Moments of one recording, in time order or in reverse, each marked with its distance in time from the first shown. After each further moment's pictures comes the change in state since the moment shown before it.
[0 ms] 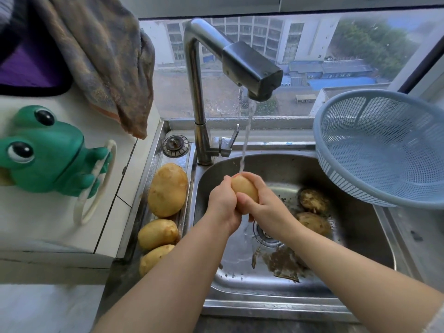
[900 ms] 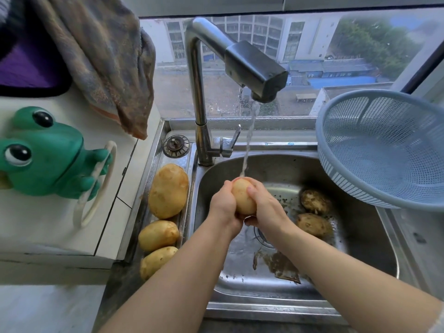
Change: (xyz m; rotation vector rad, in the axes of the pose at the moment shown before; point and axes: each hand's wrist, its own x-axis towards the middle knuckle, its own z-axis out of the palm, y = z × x) left_hand -0.001 -0.006 -0.001 -0.048 0.009 -0.033; right_hand 0.006 -0.006 0.016 0.449 0.157 0.291
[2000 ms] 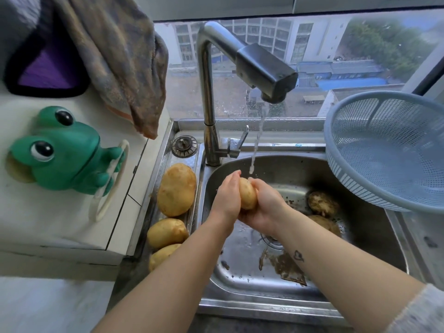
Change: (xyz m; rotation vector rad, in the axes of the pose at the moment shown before) left_hand 0.007 0.007 -0.017 0.508 -0.073 0.358; right_hand 0.017 -0.011 0.015 0.632 -0.047 0.488
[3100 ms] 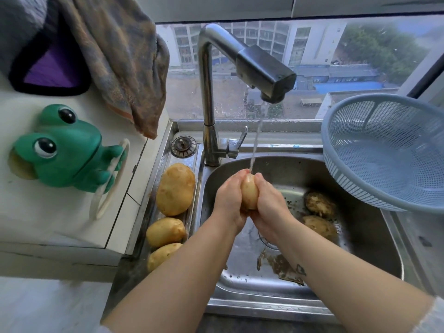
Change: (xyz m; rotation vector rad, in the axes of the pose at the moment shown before) left_hand -0.006 0.008 0.011 -0.458 0.003 -0.204; right_hand -0.015 0.006 0.004 -0.196 0.135 -0.358
